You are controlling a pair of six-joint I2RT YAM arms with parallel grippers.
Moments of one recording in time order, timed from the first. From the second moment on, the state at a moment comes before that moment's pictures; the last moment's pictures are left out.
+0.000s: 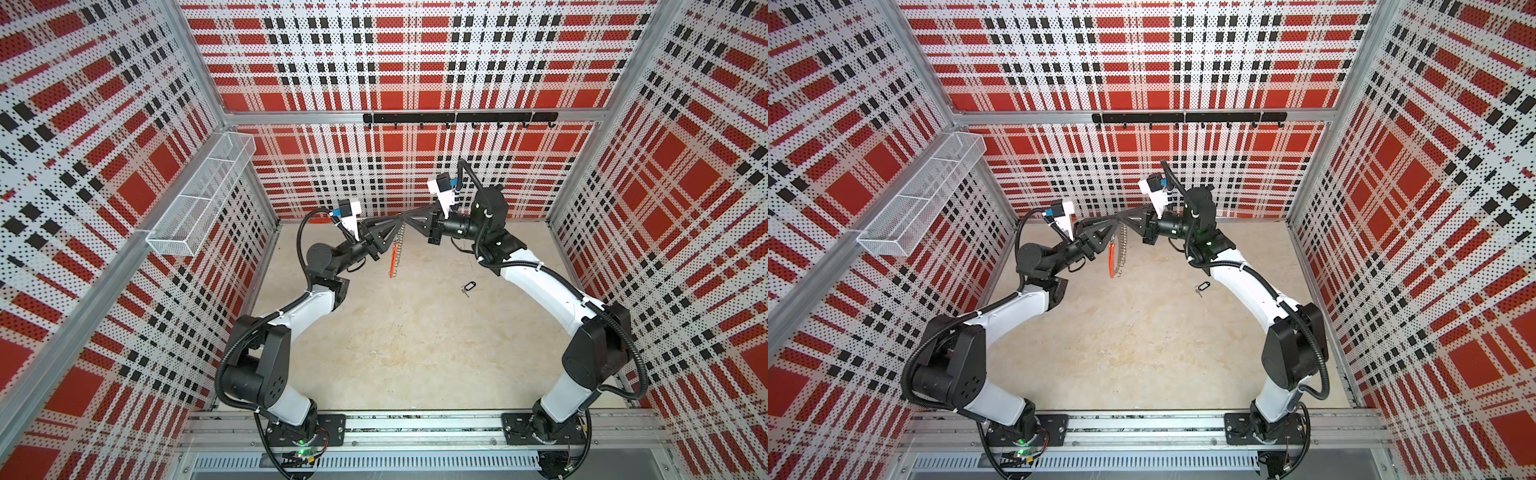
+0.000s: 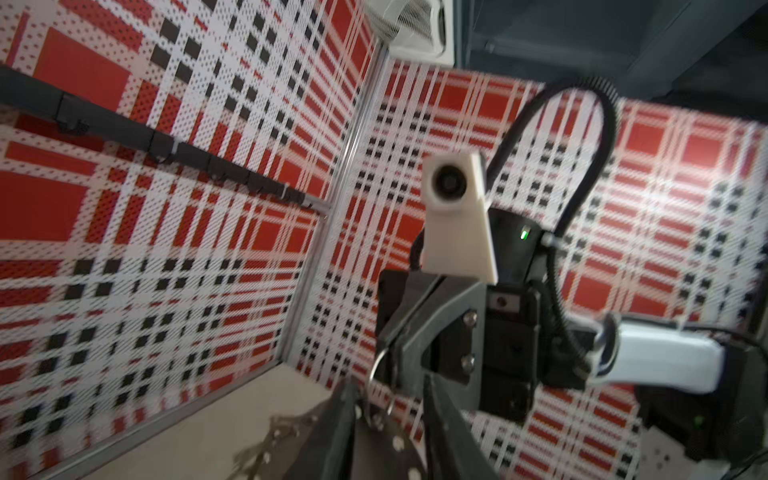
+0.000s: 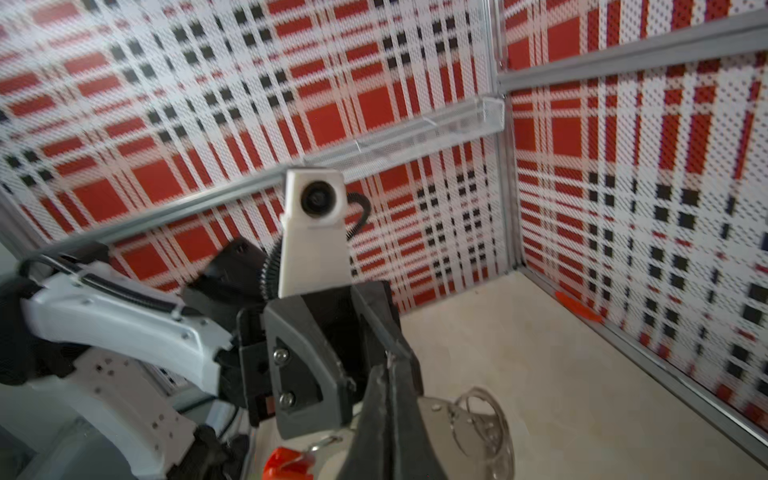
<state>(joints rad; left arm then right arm) -0.30 1.54 0.97 1.06 0.78 -0.64 0.50 1.69 1.61 0.07 -0.82 0.18</state>
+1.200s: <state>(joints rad) -0.27 1.54 1.21 0.46 1.13 -0.23 0.49 1.62 1.67 -0.35 -0.82 -0.17</state>
